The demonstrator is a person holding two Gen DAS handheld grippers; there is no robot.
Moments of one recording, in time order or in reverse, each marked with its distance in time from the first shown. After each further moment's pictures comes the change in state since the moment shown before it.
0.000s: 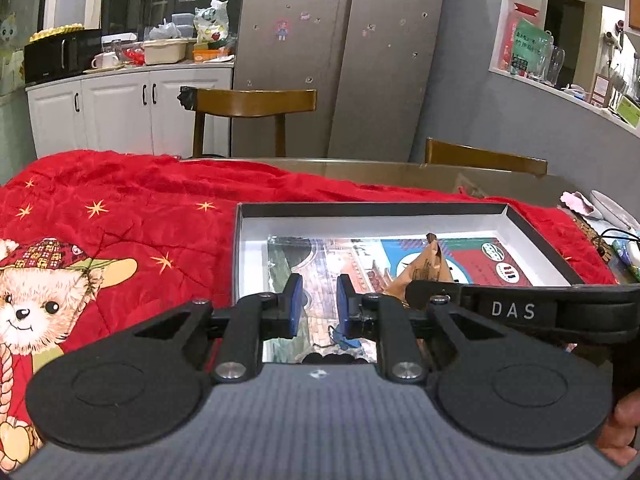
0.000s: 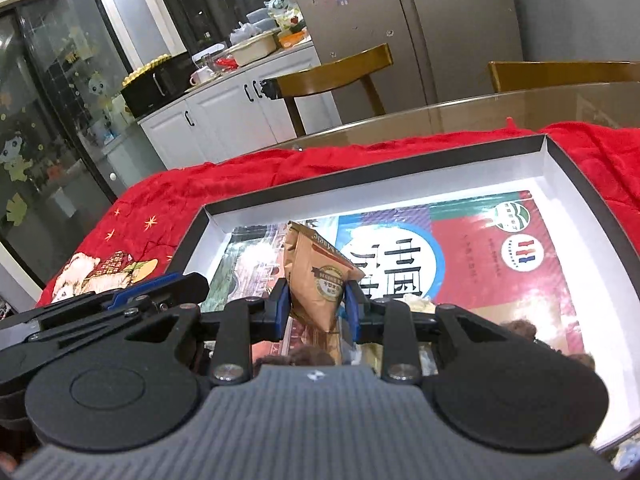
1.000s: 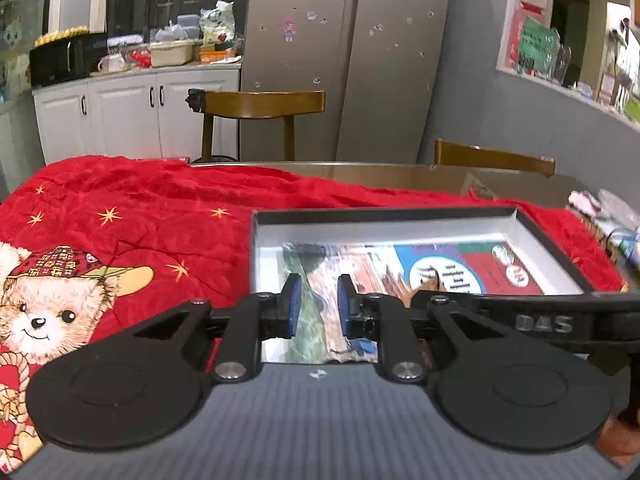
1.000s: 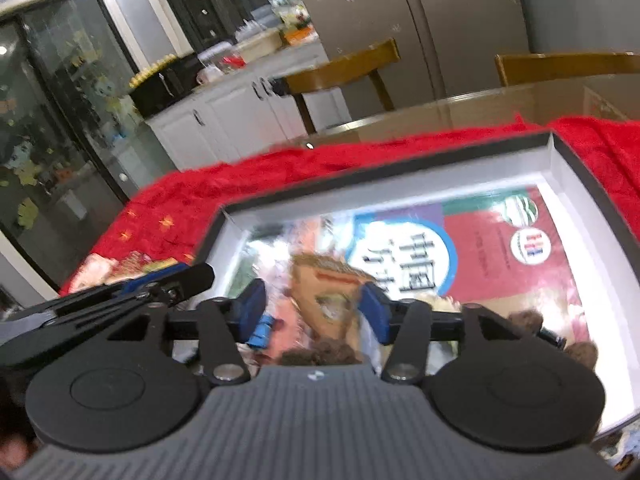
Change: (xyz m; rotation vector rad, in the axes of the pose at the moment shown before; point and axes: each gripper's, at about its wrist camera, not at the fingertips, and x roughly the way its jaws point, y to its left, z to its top) left arm -0.006 0.009 0.011 -0.011 0.004 0.017; right arm -0.020 0.003 0.010 0.011 -0.018 0.062
